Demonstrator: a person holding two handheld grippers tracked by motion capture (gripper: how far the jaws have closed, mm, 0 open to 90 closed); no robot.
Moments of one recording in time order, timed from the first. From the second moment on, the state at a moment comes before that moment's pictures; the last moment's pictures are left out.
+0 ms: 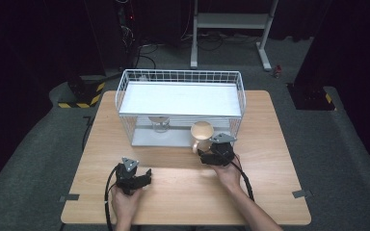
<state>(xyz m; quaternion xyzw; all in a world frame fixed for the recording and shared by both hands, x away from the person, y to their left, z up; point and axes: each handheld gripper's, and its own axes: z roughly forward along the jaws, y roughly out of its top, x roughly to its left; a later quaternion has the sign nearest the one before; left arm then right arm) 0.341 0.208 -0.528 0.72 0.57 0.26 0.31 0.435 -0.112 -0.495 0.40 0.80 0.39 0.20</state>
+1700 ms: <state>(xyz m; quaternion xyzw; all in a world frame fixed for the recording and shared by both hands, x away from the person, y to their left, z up) 0.340 0.208 -0.528 0.72 0.57 0.26 0.31 0.480 -0.088 -0.492 0.45 0.78 0.38 0.21</state>
